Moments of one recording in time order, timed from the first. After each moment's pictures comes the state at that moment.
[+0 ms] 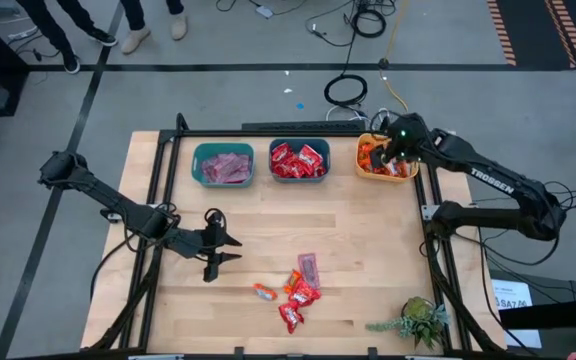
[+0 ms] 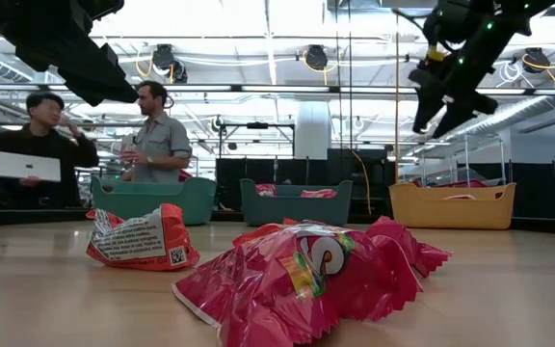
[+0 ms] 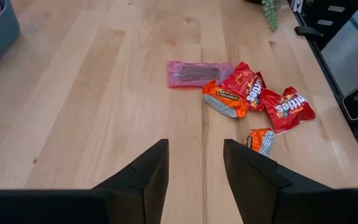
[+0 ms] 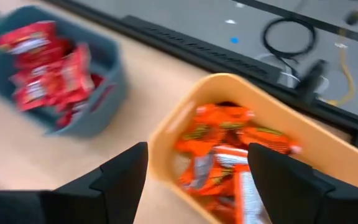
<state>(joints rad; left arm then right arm) -0.49 1.04 0.53 -0.11 -0.33 -0.41 -0.72 1.00 0.85 -0.69 0.16 0.33</state>
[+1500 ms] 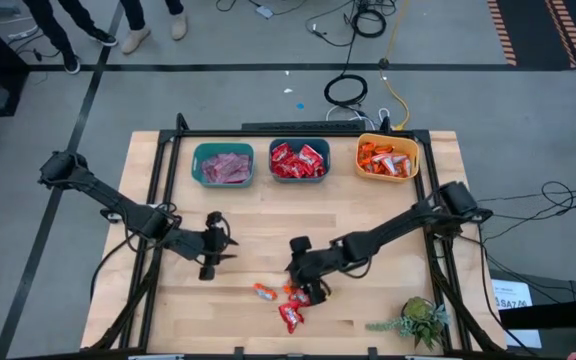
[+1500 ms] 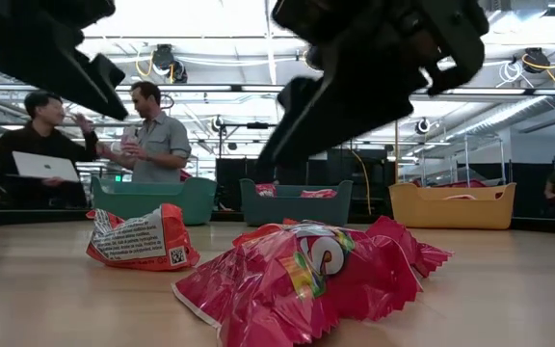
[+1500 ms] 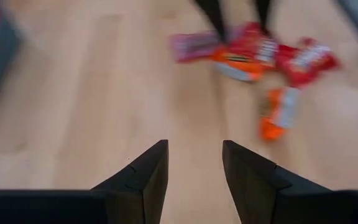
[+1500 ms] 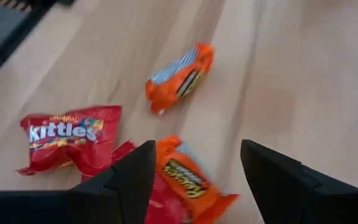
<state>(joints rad) -0.49 1.04 0.53 -0.21 -0.32 -0.25 0.34 1.89 1.14 0.02 0.04 0.00</state>
